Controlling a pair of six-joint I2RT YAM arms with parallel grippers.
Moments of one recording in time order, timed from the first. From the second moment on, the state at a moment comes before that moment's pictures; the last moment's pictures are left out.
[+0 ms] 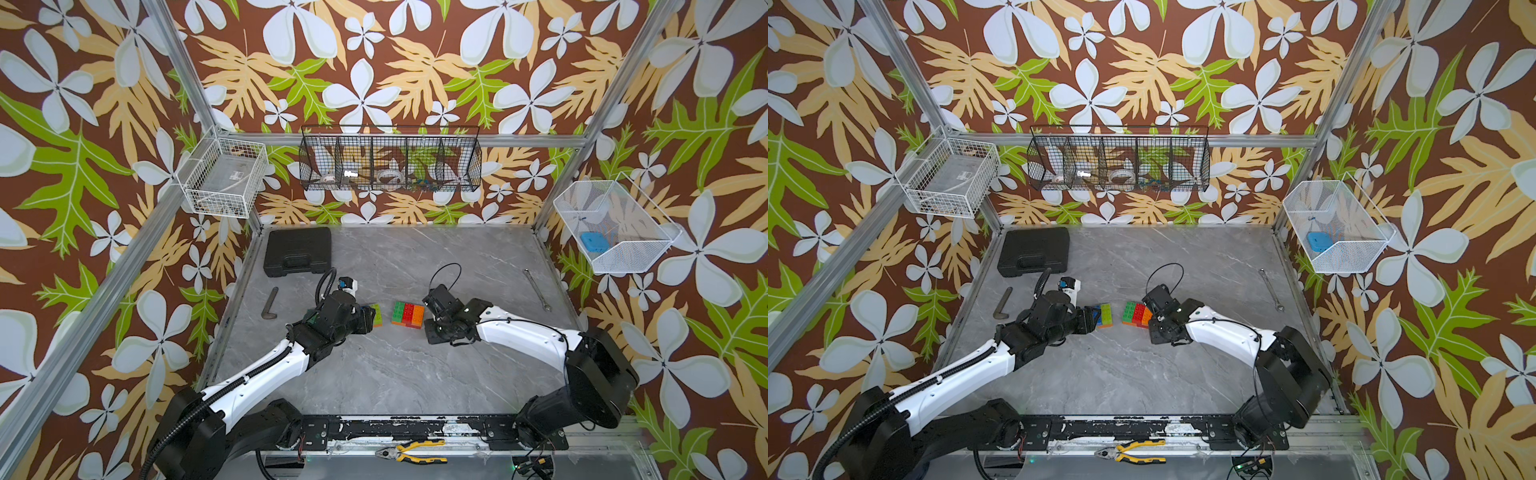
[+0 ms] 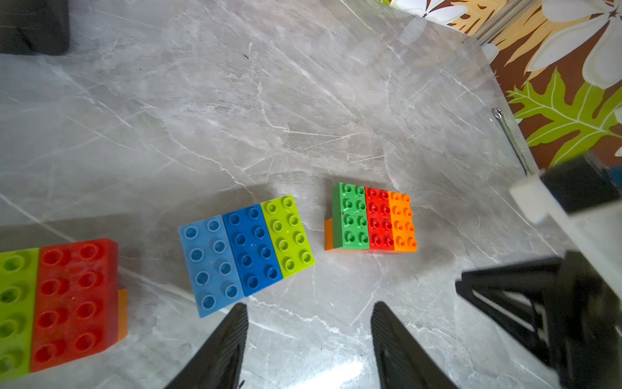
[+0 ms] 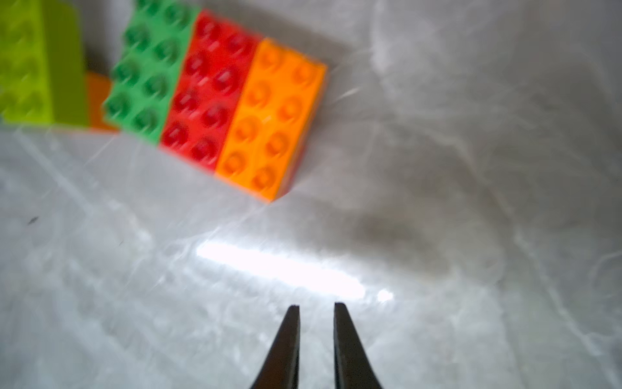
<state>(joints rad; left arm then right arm) -0.60 1.12 0.65 -0.19 -0.06 -0.57 0.77 1.53 0.97 -0.65 0.05 0.56</state>
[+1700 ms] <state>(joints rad) -0.13 1.33 0.14 0.96 -0.52 -0.12 0.04 1.41 0.21 0.81 0.40 0.05</state>
